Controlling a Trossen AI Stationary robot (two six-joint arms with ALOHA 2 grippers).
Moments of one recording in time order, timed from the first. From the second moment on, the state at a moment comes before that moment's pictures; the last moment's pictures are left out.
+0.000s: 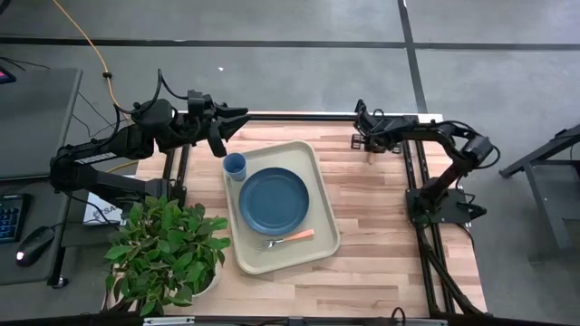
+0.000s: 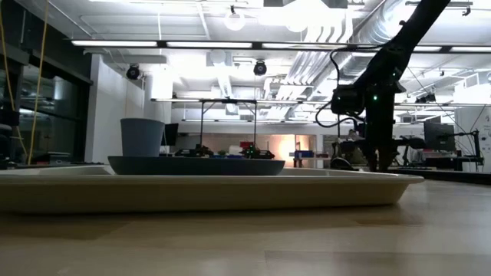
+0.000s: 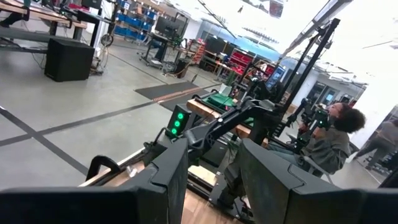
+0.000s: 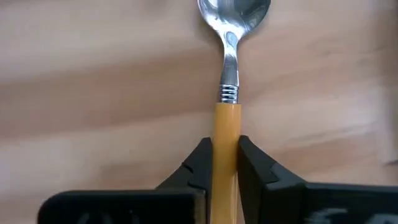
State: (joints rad) left arm 0.29 0.96 1.16 -0.16 -0.18 -0.39; right arm -0.79 1.62 0.75 -0.50 0.26 0.88
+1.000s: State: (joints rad) left arm 0.29 0.96 1.16 -0.16 -0.18 -0.39; right arm -0.28 1.07 0.82 -0.36 -0.02 0.55
